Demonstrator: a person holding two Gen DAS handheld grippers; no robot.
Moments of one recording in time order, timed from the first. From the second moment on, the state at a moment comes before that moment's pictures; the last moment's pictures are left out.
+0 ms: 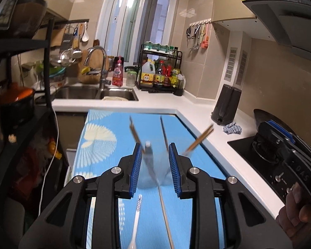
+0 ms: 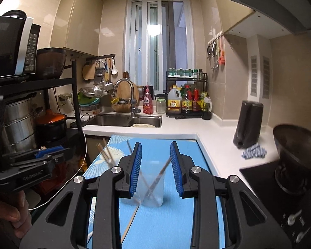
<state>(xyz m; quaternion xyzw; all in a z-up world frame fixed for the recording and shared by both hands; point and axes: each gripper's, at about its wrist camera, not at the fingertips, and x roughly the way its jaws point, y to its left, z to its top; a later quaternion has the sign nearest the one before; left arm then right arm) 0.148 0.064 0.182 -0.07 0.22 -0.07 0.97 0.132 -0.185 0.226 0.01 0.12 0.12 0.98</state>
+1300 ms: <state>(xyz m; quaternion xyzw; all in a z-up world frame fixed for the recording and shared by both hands) 0.050 0.094 -0.009 -0.07 0.29 -0.02 0.95 0.105 -0.098 -0.007 -0.01 0.37 0.17 0.91</state>
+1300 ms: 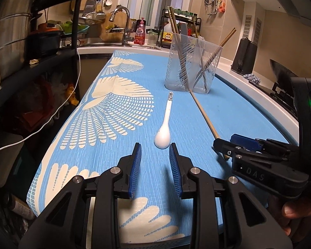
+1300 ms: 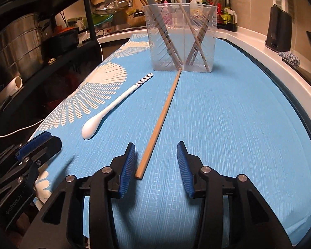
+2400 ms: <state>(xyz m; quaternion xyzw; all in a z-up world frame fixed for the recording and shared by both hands) 0.088 0.036 -0.022 -0.02 0.34 -0.01 0.94 0.090 -0.180 -0.014 0.03 0.36 0.11 0.92</state>
